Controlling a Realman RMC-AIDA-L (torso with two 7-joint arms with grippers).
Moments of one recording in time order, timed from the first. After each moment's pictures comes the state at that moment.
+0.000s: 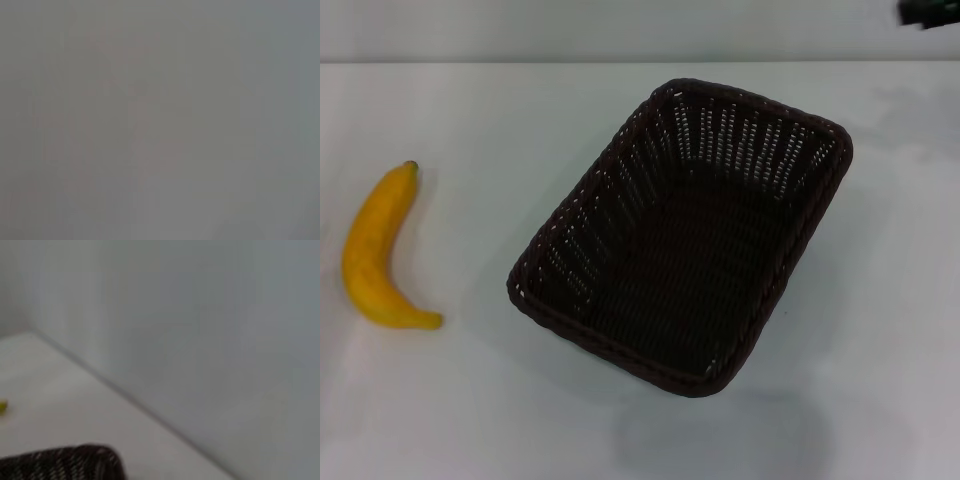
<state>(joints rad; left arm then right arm) -0.14 -2.07 0.31 0.41 -1.93 -1.43 2.11 0.73 1.90 -0.78 -1.20 0.89 1.47 -1.08</state>
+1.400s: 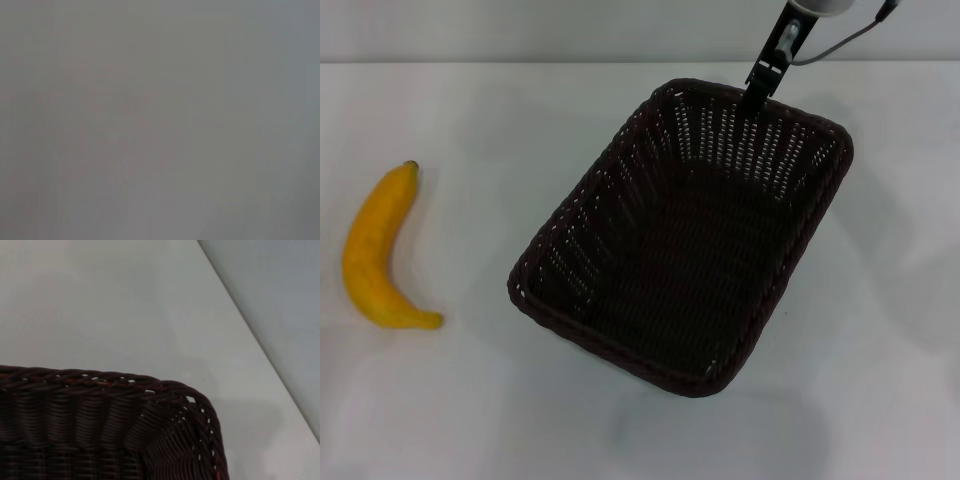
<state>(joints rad) -0.03 -2.08 0.30 0.34 -1.93 -1.60 2.27 1.37 2.02 -1.24 -0.62 0.29 1.30 -0.68</state>
